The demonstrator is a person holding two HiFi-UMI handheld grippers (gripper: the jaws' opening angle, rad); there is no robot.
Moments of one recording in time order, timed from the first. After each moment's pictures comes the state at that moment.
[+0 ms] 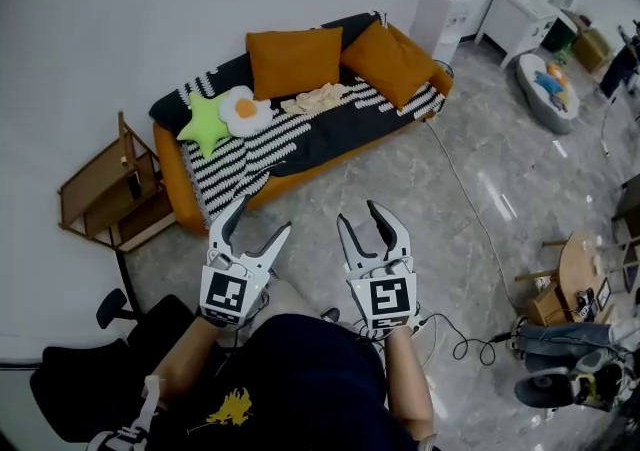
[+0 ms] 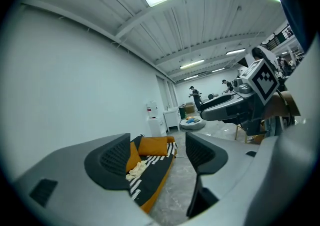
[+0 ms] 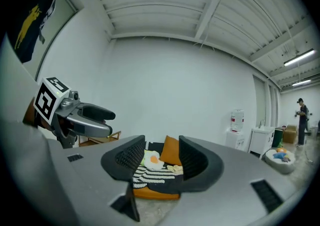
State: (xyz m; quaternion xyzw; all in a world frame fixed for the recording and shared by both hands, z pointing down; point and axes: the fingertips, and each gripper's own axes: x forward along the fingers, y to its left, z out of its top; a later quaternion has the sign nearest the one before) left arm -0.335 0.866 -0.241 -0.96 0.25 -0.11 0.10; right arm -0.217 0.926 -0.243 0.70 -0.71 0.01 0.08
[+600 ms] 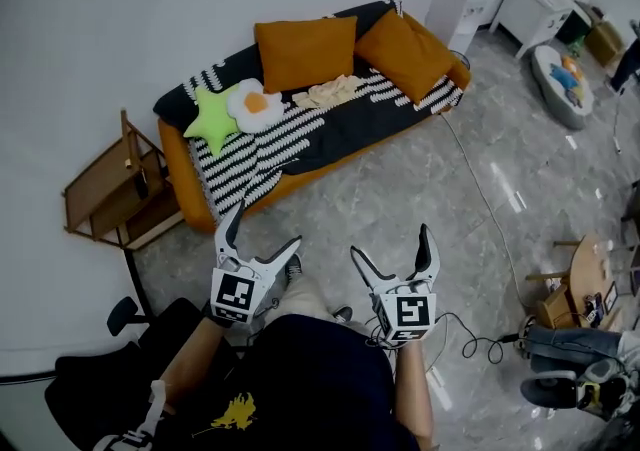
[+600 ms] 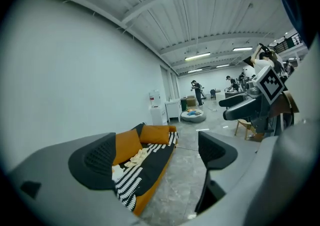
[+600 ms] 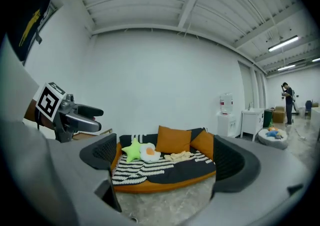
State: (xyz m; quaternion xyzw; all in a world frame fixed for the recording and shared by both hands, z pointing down) left arm -0.347 0.793 -0.176 -0.95 0.26 -0.17 0.05; right arm -0.184 0.900 -0.166 0.74 -0.67 0.09 0.05
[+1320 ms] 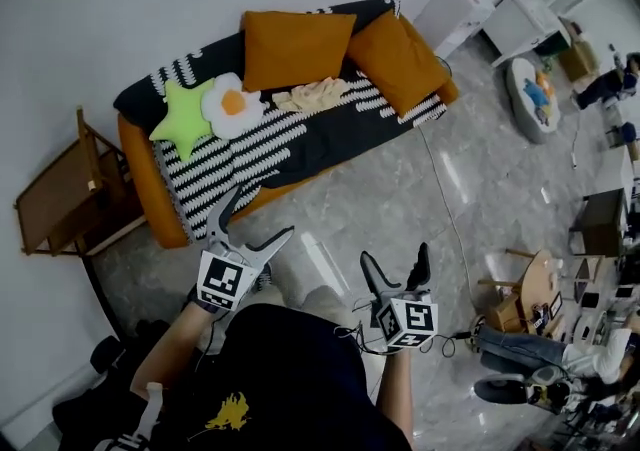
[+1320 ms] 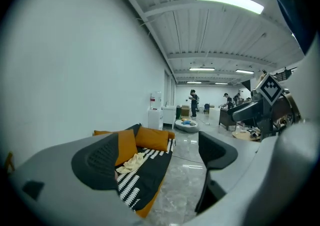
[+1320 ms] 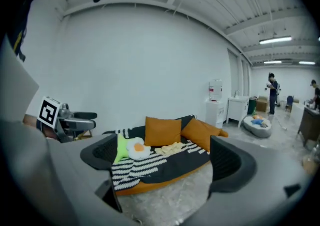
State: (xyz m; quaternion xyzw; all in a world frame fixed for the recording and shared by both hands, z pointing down) left arm -0.361 0.548 -0.156 -0.97 0.19 -0.12 -0.04; right arm -0.180 0.716 -0.159 0.79 -0.58 0.19 0.08
